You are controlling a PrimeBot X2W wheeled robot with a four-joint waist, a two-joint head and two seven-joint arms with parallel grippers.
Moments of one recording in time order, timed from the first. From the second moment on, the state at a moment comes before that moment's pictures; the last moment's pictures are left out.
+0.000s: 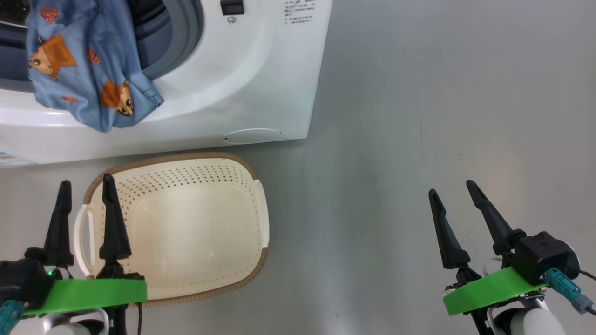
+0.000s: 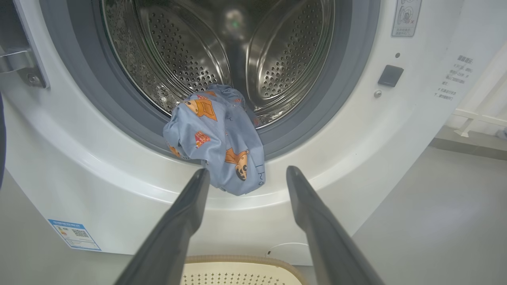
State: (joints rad) left arm -0.13 0.05 0.06 -0.04 -0.30 -0.09 -0.26; right arm -0.08 -0.05 0.02 -0.06 0.13 0.12 -0.15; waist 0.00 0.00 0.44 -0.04
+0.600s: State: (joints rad) left arm -0.21 0.04 0.09 0.08 -0.25 -0.09 -0.26; right arm -0.08 -0.05 0.04 -0.07 0.13 0.12 -0.15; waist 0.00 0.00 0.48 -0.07
